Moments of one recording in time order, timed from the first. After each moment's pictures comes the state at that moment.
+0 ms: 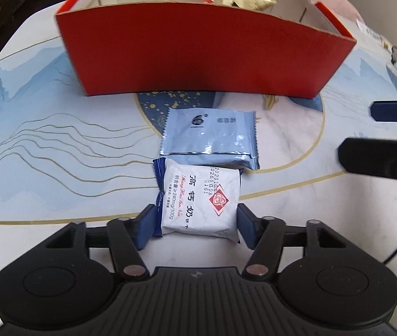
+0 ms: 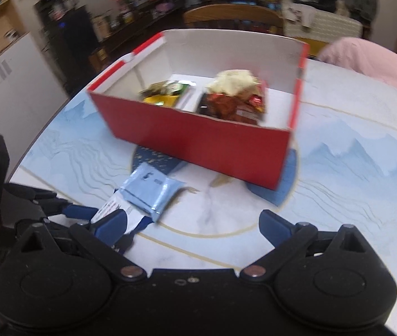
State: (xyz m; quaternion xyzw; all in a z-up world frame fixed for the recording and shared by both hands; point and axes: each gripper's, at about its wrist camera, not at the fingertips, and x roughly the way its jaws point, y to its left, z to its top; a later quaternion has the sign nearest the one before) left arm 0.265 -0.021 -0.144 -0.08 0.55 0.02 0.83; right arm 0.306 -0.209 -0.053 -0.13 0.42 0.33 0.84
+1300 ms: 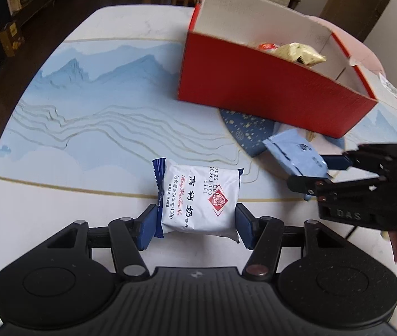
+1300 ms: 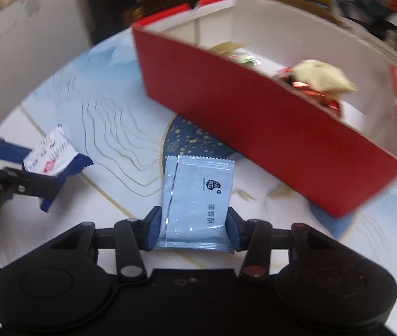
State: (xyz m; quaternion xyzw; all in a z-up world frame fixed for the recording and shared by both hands) left arm 0.205 0.039 -0.109 -0.14 0.51 0.07 0.85; right arm 0.298 -0.138 -0.103 -0.23 0.41 0.35 0.81
